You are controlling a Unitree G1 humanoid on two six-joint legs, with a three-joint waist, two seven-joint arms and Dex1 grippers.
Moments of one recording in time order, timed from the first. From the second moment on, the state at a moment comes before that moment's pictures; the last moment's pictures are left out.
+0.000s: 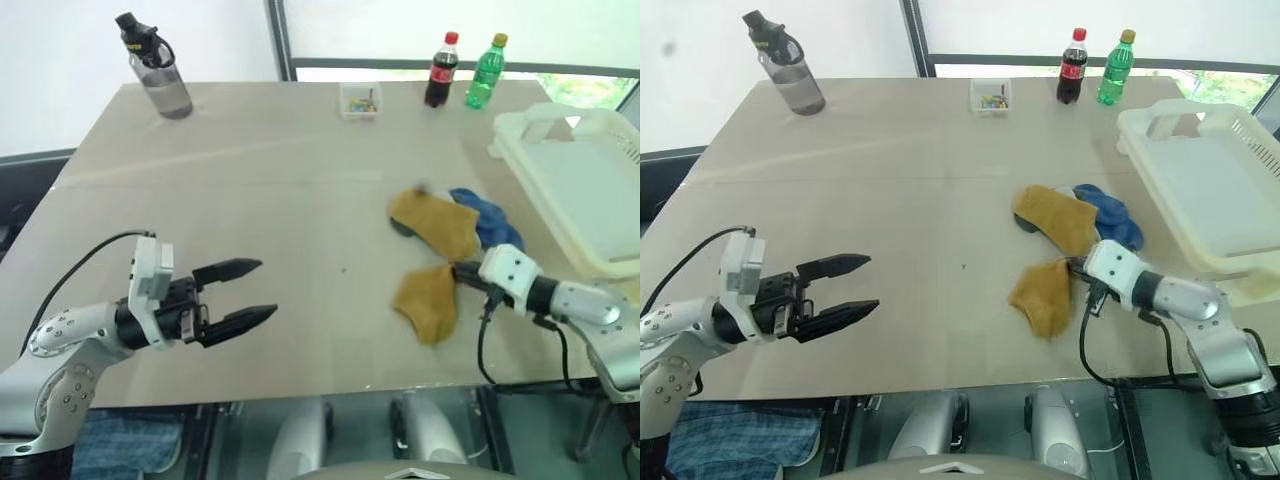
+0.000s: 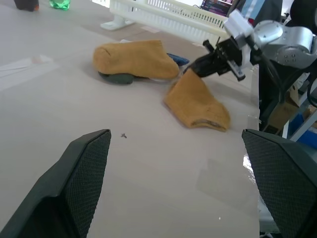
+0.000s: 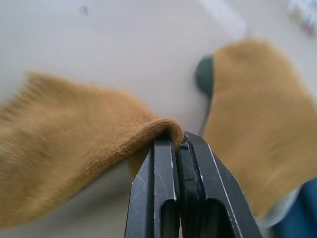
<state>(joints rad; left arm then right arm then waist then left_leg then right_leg) 0.12 0.80 0.39 -0.39 -0.82 0.50 -1.14 -0.14 -0.78 0.00 -0.30 0.18 0.15 0.86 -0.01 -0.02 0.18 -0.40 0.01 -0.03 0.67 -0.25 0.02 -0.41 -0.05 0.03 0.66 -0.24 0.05</state>
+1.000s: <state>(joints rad) 0.09 0.80 0.38 -0.37 -0.82 0.50 -1.15 -0.25 -0.67 0.08 -0.46 0.10 0.47 0.84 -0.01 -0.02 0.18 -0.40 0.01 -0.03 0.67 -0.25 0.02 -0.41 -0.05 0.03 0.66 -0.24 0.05</state>
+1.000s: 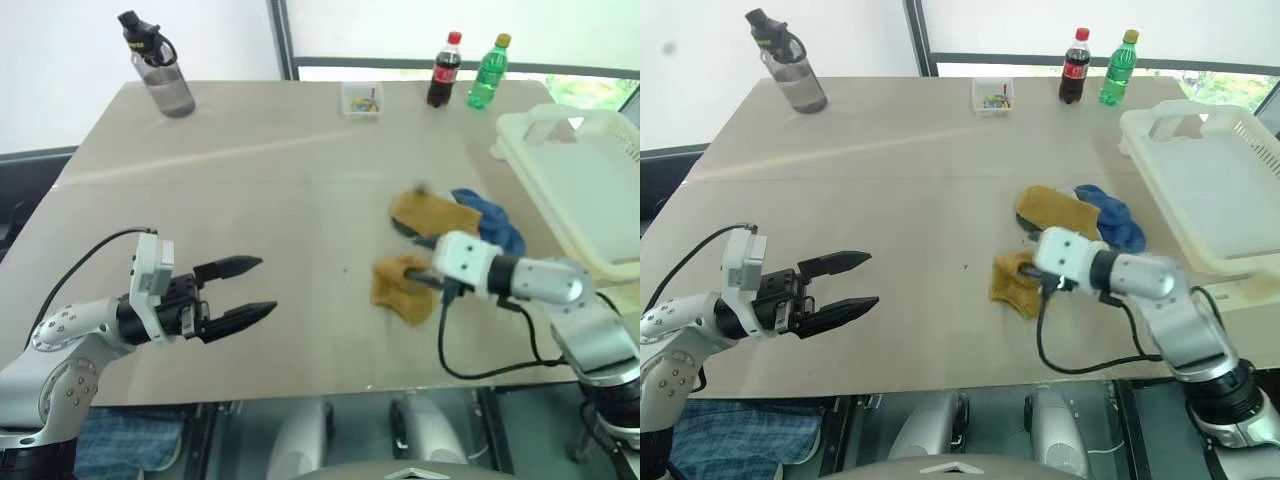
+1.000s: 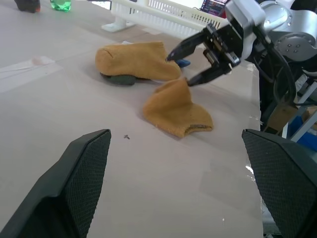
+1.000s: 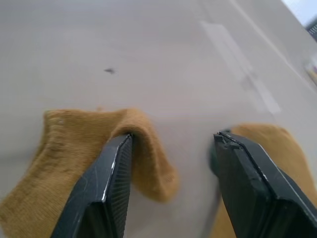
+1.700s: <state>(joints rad) 0.08 0.80 0.34 -0.37 -0.82 0.51 -1.15 -0.08 -0.62 0.20 -0.59 0.37 0.84 0.72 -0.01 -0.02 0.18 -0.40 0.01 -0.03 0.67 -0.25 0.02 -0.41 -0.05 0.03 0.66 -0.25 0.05</state>
